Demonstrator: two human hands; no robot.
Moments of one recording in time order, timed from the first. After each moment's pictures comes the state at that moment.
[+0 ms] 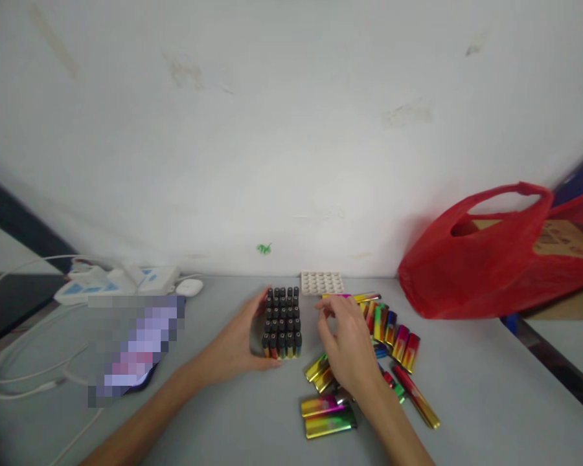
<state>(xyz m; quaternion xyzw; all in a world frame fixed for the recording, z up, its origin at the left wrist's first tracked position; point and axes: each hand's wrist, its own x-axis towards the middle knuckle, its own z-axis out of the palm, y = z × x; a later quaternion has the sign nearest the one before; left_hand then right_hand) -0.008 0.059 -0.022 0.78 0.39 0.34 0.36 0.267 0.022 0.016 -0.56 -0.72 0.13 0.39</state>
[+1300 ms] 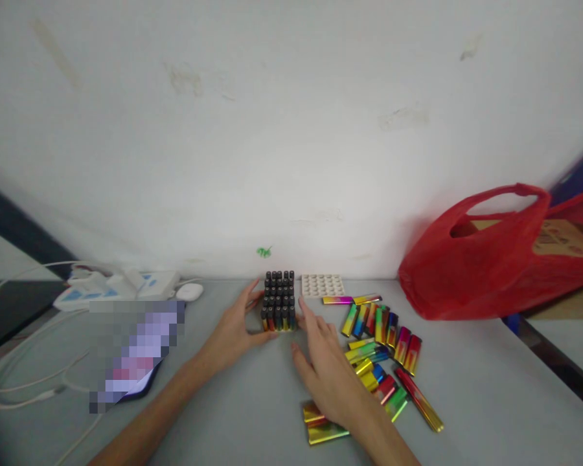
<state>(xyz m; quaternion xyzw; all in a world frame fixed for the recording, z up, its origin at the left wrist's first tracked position) -0.008 0.080 -0.026 0.72 0.46 0.40 0.35 0.238 -0.003 0.009 -0.52 -0.75 0.28 0.28</state>
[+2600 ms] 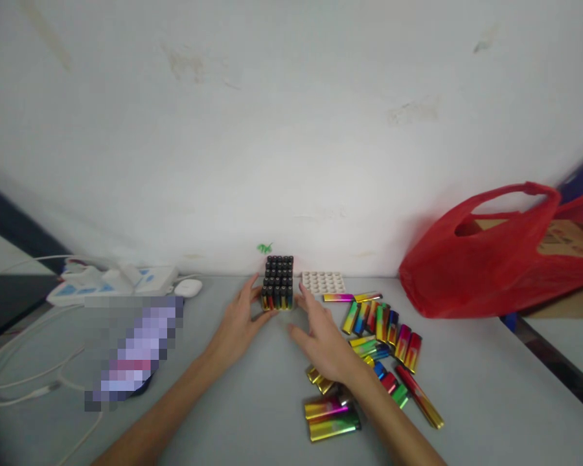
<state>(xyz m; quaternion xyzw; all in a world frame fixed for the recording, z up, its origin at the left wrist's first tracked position) 0.005 0.087 -0.036 0.71 0.50 0.43 0.26 0.238 0.043 -0.007 -0.49 -0.71 0.36 0.35</state>
